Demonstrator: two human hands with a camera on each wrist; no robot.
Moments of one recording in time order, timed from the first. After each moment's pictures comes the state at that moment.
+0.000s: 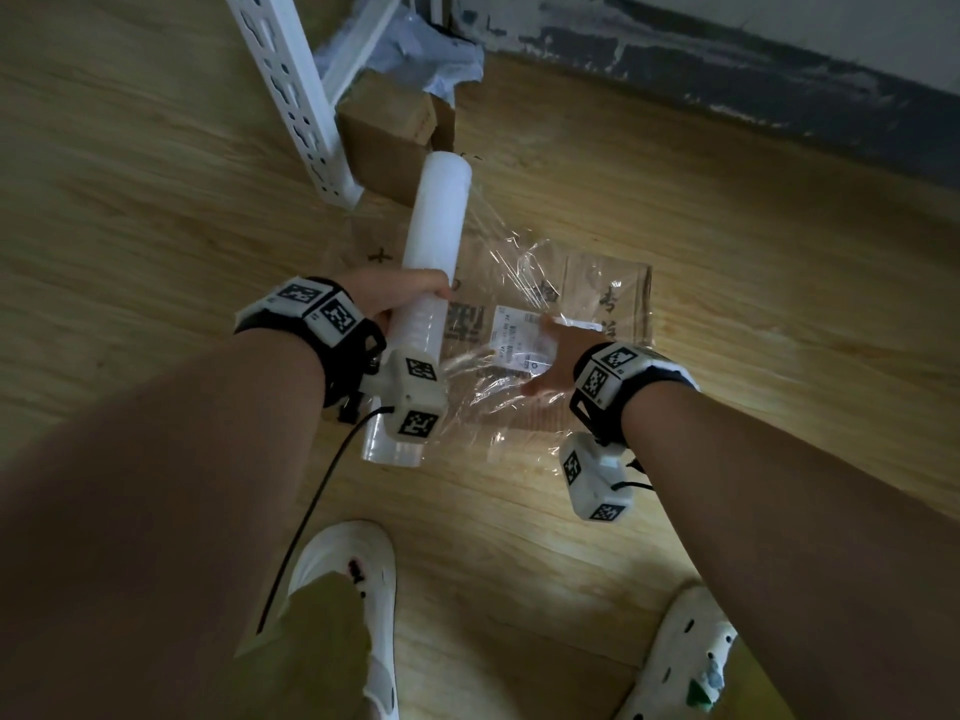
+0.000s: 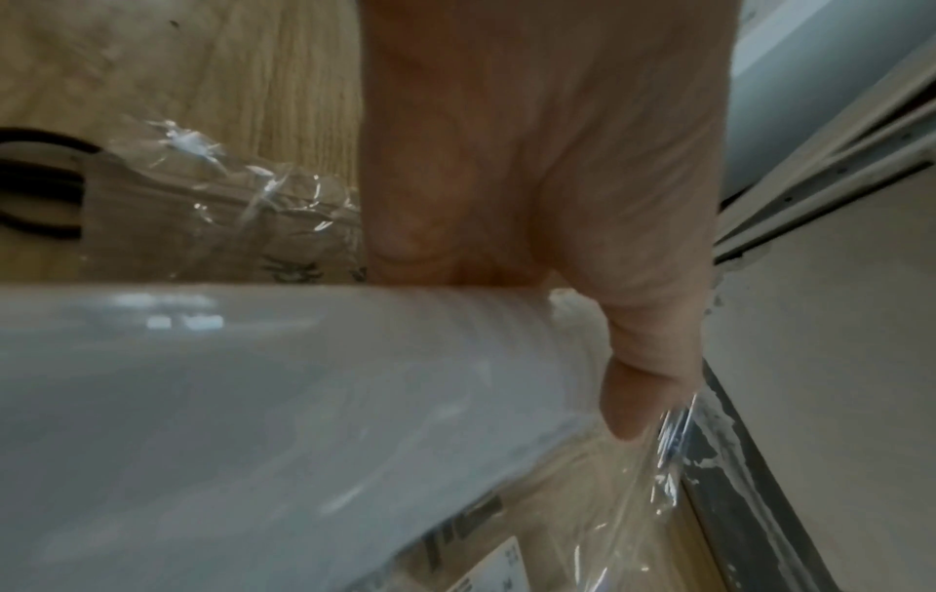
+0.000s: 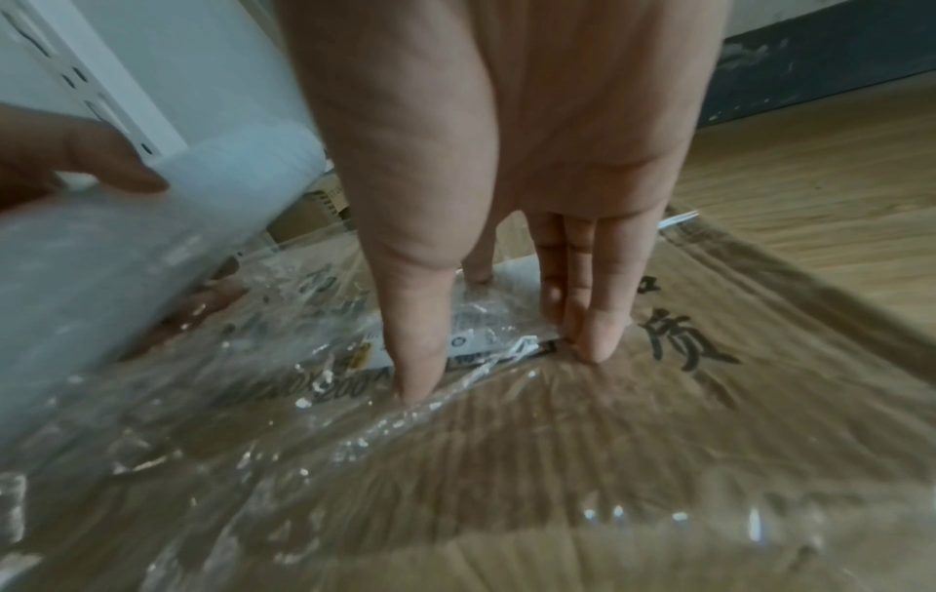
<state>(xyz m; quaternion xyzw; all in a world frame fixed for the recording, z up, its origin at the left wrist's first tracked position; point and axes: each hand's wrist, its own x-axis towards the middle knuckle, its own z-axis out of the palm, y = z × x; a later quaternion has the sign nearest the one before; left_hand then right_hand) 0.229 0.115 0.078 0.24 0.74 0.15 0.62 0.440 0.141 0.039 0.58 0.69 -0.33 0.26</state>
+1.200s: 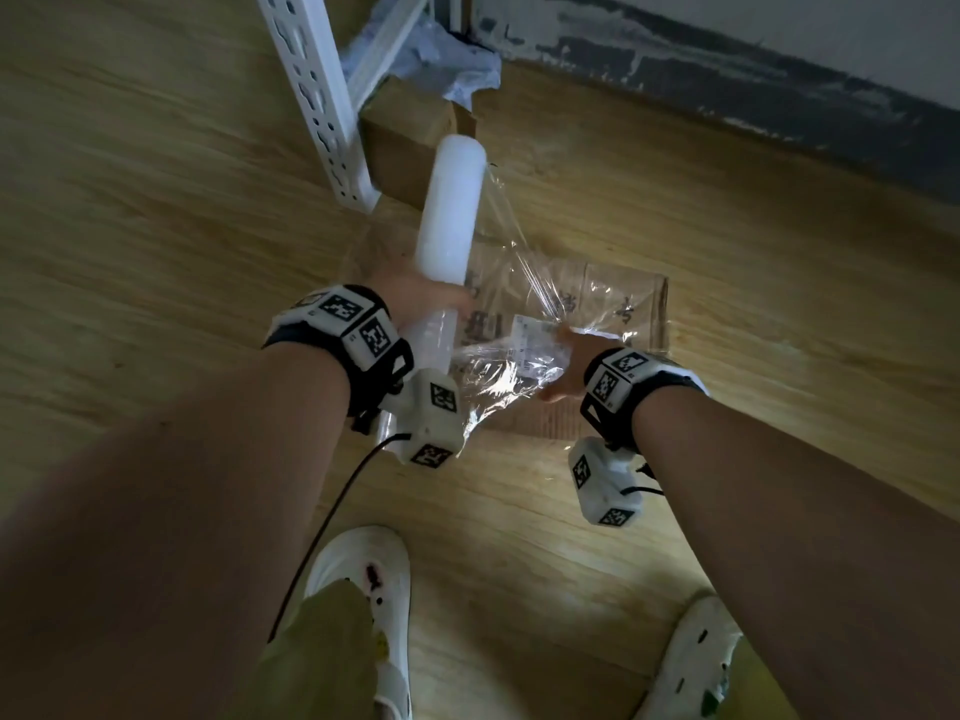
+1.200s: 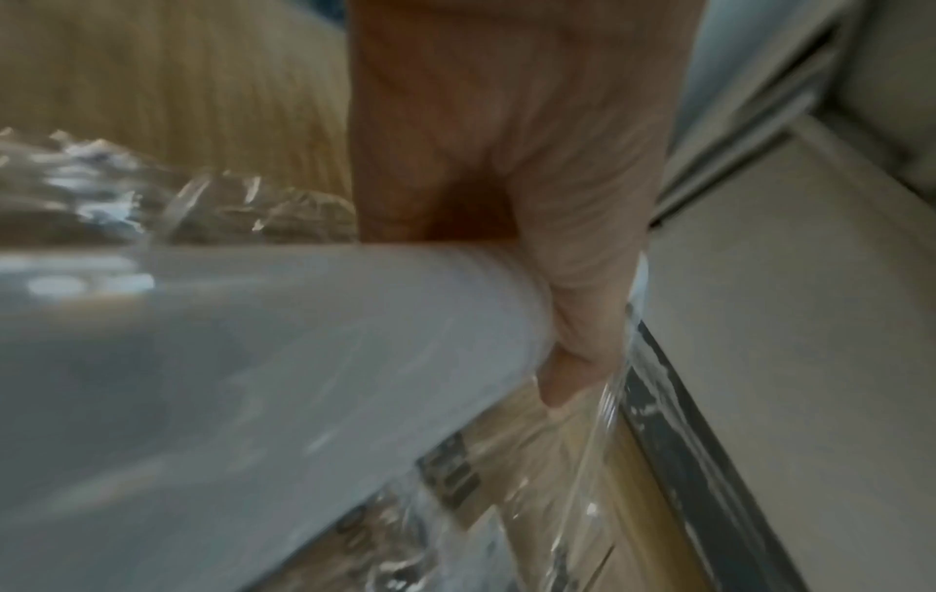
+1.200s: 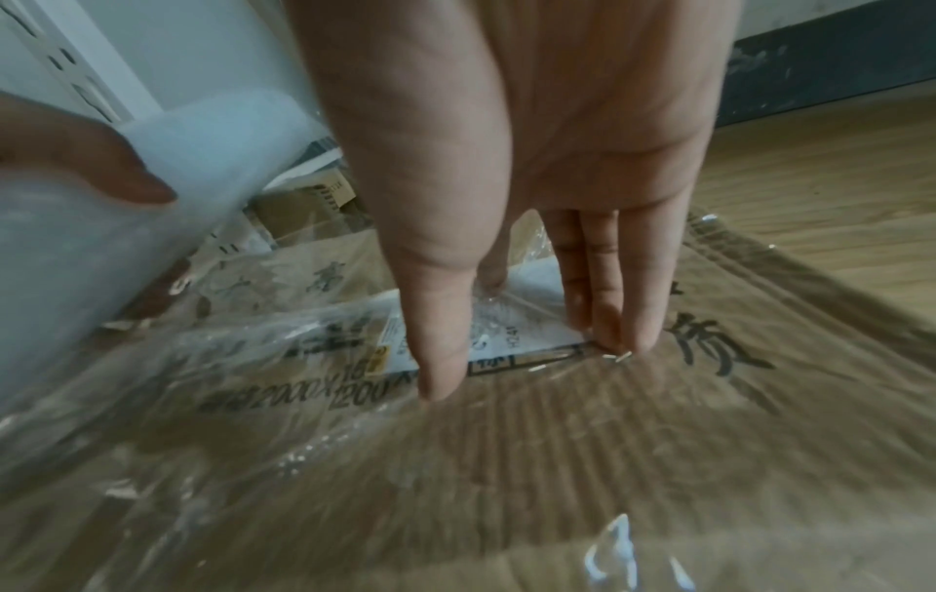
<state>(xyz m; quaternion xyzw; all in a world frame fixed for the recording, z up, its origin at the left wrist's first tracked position) 0.226 0.110 0.088 0.33 0.78 0.17 0.50 0.425 0.140 0.052 0.59 0.69 -0.30 0.30</state>
